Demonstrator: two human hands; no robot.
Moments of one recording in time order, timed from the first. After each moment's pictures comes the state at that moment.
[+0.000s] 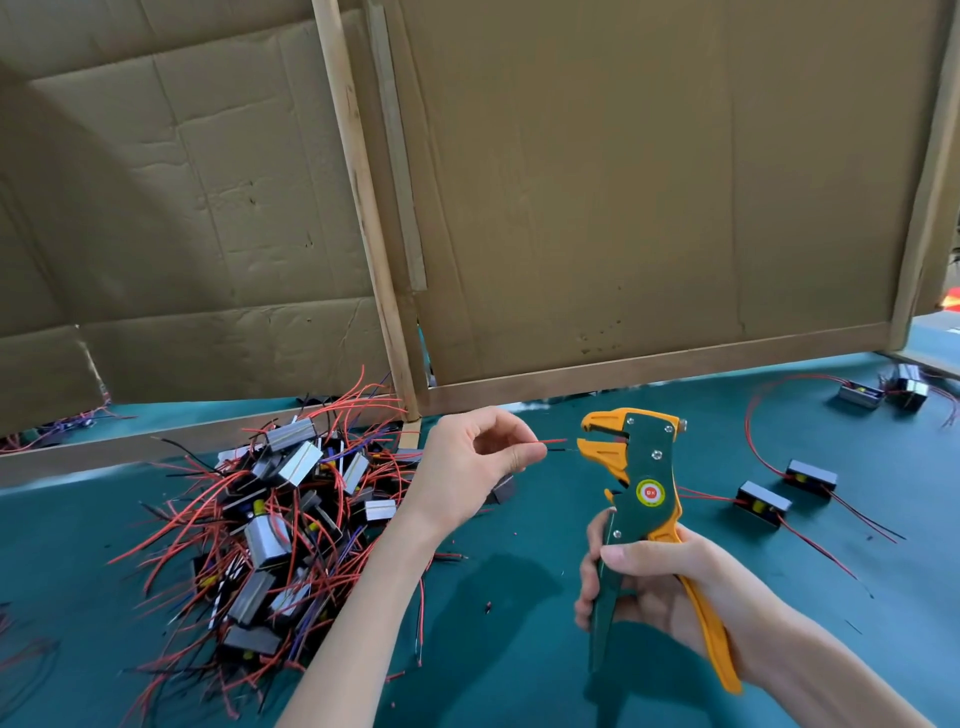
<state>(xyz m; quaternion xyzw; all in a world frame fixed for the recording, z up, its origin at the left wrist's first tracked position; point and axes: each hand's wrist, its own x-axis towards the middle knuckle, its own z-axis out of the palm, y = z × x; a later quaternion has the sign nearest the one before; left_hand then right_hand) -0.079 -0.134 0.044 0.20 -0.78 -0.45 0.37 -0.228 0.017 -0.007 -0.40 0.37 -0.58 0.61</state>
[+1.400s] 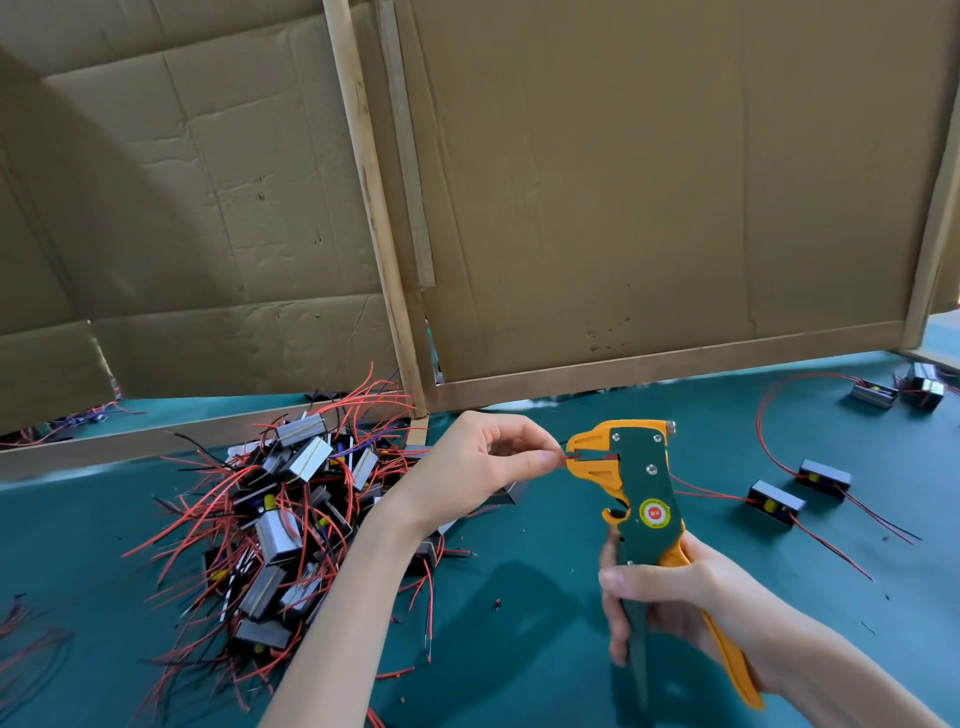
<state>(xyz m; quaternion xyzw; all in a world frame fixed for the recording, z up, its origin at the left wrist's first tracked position) -0.065 -0.122 0.069 0.15 -0.84 -0.46 0.24 -0.225 0.023 -0.009 -0.44 0.45 -0.53 0.57</state>
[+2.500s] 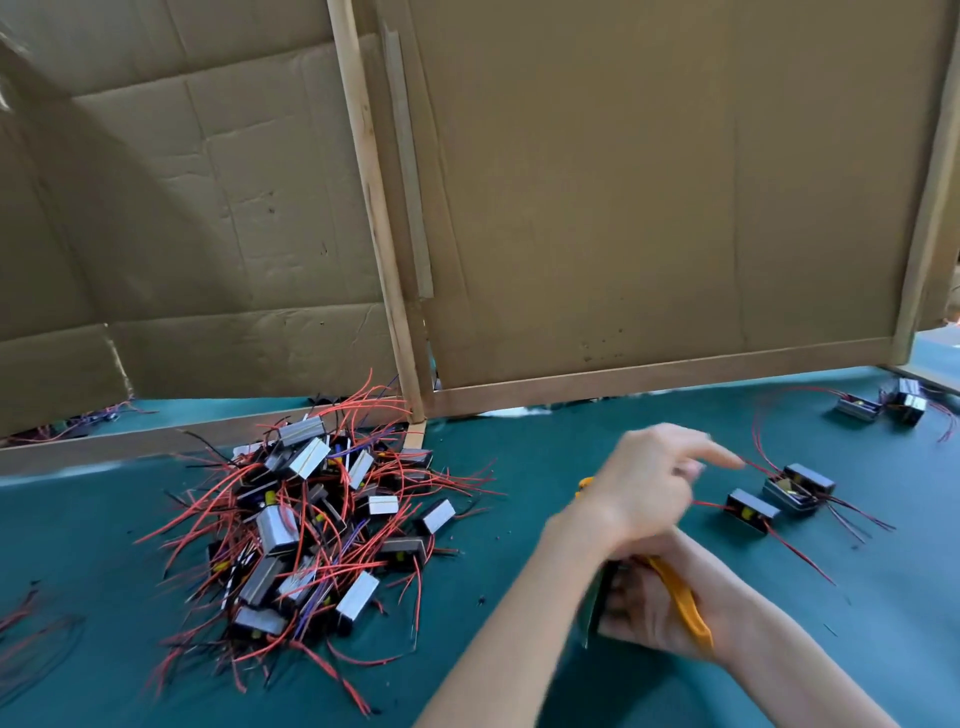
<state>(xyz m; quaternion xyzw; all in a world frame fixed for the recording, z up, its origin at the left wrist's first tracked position) -0.179 -0.051 0.055 0.15 -0.91 -0.33 0.21 -0.232 0.010 -0.012 -0.13 0.43 -0.55 0.70</state>
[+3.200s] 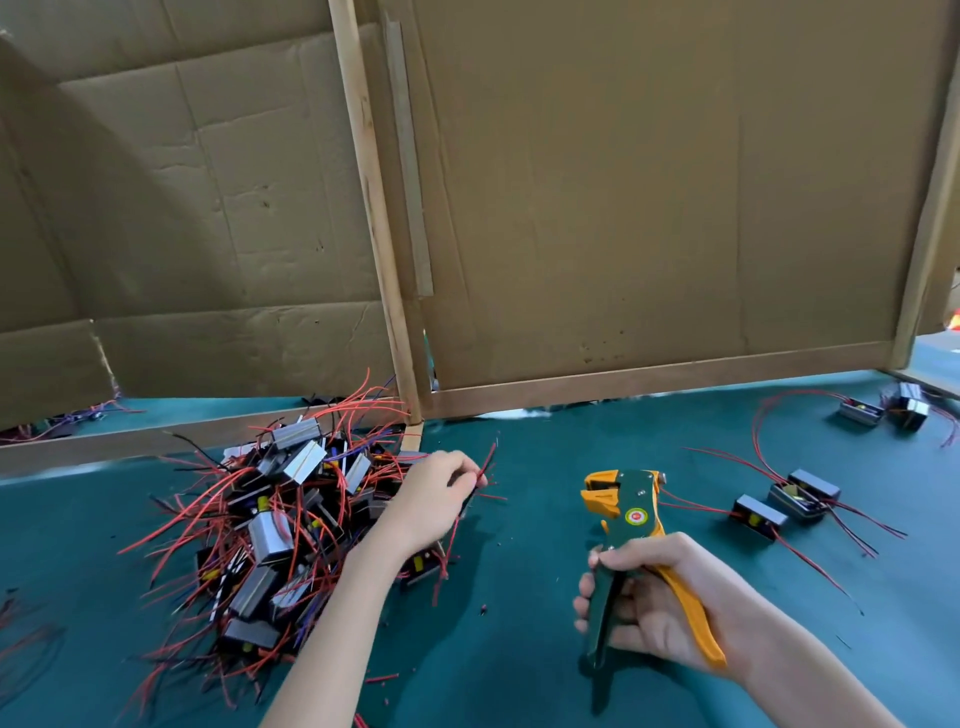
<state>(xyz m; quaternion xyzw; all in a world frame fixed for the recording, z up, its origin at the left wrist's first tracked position) -0.060 -0.164 0.015 0.39 -0.85 -0.27 0.21 -0.233 0.011 -0.011 -0.16 0.44 -0.55 0.69</state>
